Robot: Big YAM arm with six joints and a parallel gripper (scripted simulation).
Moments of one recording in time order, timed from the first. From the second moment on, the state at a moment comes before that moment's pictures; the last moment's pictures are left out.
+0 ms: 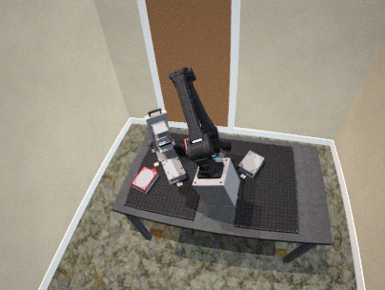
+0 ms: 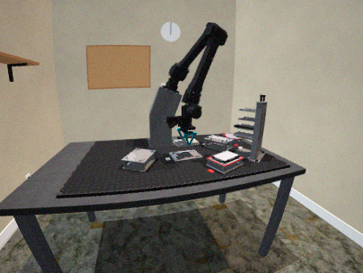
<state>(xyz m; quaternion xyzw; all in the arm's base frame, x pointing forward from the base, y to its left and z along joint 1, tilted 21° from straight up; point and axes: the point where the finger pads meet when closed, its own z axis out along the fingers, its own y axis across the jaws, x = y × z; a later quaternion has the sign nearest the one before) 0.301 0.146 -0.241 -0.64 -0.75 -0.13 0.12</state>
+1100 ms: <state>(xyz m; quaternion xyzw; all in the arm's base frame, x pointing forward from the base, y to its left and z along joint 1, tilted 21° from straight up) 0.297 0.147 -0.247 -0.64 -0.75 -0.13 0.12</state>
